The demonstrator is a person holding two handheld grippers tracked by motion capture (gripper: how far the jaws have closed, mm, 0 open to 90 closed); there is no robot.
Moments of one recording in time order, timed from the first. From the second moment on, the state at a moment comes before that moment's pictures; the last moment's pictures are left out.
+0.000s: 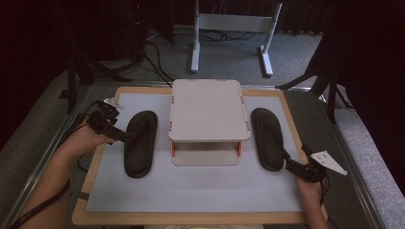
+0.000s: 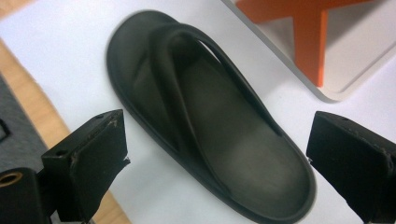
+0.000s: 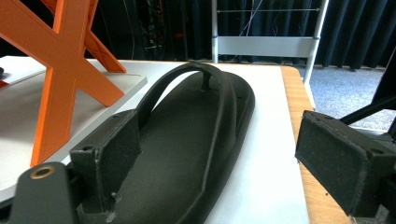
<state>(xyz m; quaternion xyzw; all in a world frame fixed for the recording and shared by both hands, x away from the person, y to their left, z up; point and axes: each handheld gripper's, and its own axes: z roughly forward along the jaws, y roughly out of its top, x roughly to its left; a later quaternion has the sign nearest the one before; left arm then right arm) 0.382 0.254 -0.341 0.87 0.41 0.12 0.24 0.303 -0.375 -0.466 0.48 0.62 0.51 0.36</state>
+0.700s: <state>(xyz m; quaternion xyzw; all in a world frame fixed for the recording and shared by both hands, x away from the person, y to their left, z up) 0.432 0.250 -0.365 0.87 0.44 0.06 0.21 0.305 -0.373 -0.467 0.48 0.63 0.50 0.35</state>
